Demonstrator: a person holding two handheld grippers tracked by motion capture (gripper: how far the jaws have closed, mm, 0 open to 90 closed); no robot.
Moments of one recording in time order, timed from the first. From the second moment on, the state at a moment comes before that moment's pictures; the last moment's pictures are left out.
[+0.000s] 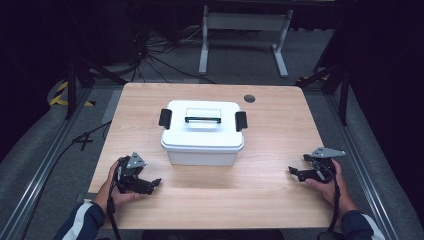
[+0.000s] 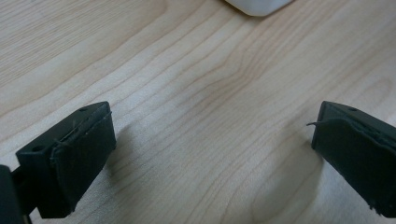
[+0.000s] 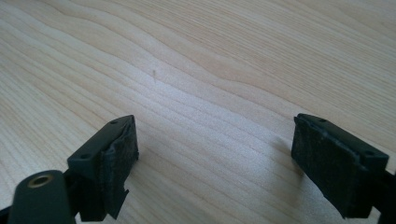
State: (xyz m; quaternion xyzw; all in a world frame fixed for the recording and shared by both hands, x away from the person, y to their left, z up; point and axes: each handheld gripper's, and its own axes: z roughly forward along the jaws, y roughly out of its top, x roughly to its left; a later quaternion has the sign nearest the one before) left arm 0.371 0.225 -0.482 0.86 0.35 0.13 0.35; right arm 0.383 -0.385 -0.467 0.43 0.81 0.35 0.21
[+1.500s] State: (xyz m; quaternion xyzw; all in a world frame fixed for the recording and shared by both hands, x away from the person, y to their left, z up) left arm 0.371 0.228 -0.482 0.87 0.32 0.12 0.35; right arm 0.405 -0.313 -0.339 0.26 0.89 0.32 0.20
